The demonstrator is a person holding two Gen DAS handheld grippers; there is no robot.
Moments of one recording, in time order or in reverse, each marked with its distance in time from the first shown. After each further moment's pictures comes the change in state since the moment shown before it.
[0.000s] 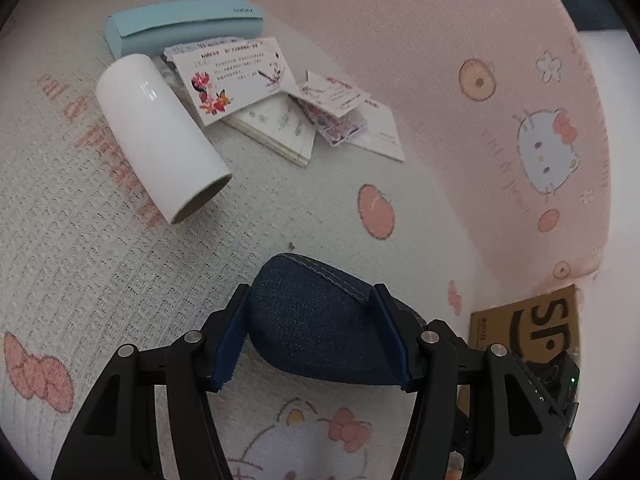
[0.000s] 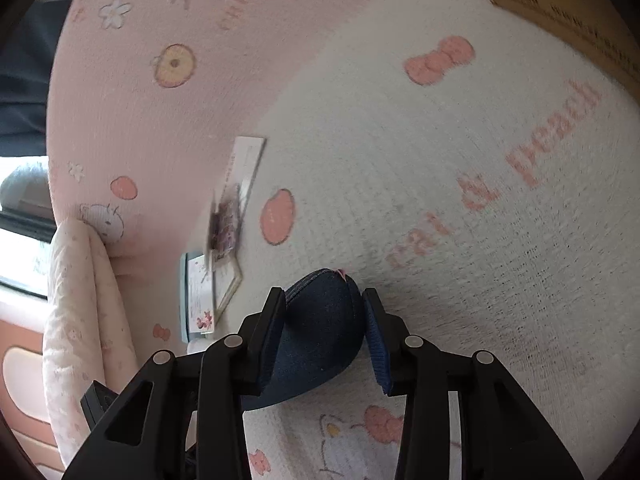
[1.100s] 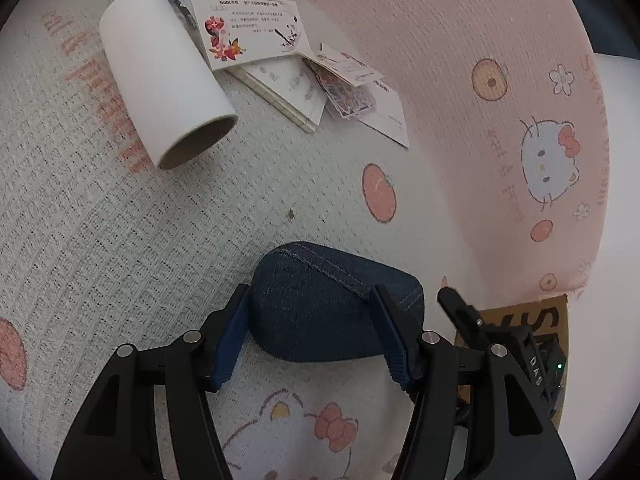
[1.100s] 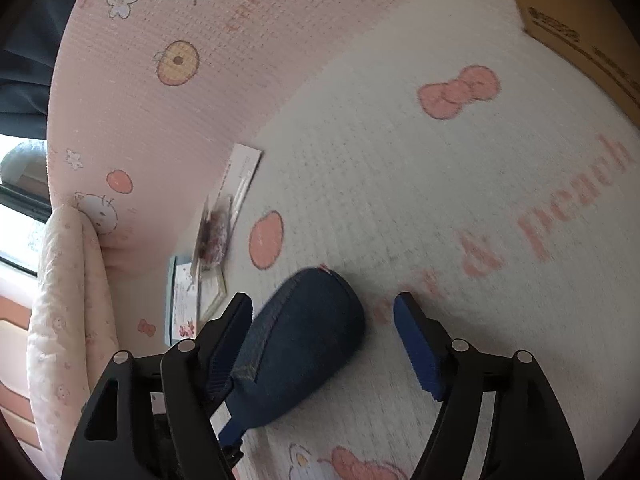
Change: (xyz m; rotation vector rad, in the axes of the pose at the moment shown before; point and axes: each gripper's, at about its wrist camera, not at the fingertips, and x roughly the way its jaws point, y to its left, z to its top) left arm 0.026 0.007 -0.015 -0.082 0.046 -0.025; right arm 0.021 -0.012 0.025 -0.085 -0.011 0.016
